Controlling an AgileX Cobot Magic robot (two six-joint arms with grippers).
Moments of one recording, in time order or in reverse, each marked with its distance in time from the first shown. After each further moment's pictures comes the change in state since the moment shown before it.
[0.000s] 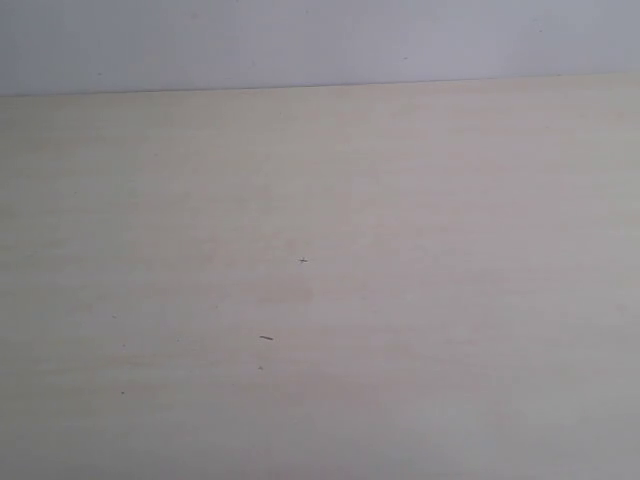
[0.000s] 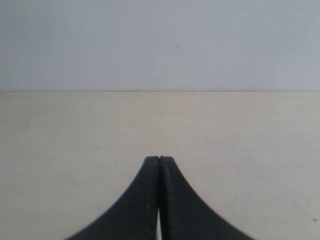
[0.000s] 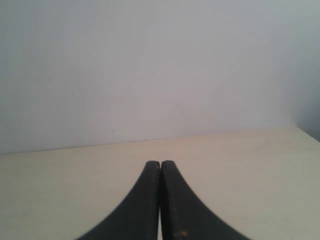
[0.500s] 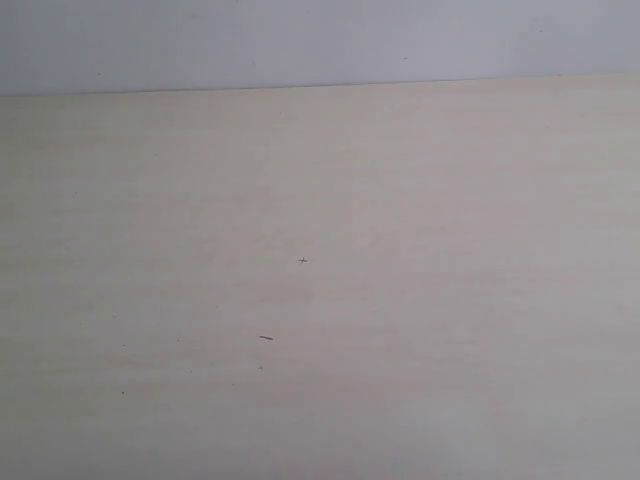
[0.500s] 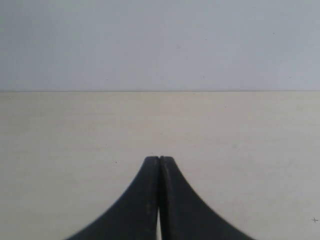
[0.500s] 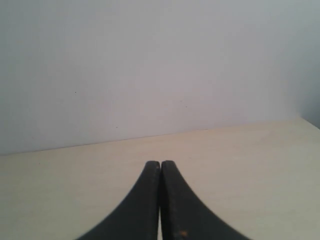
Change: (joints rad) left arm 0.000 0.000 0.000 0.000 0.000 0.000; right arm 0.000 0.000 0.002 0.033 0.009 0.000
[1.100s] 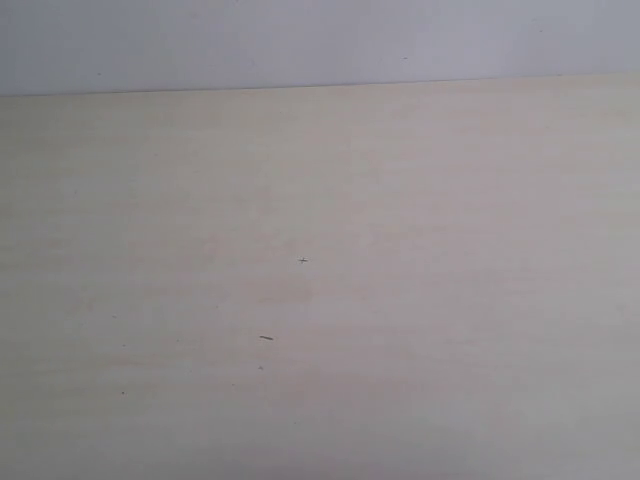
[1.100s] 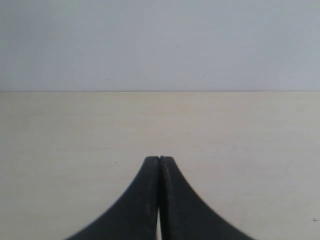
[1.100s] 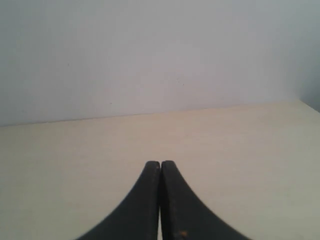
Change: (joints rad) left arm 0.000 0.000 0.000 0.000 0.000 0.000; right arm 0.000 0.000 0.111 -0.010 -0.047 -0.030
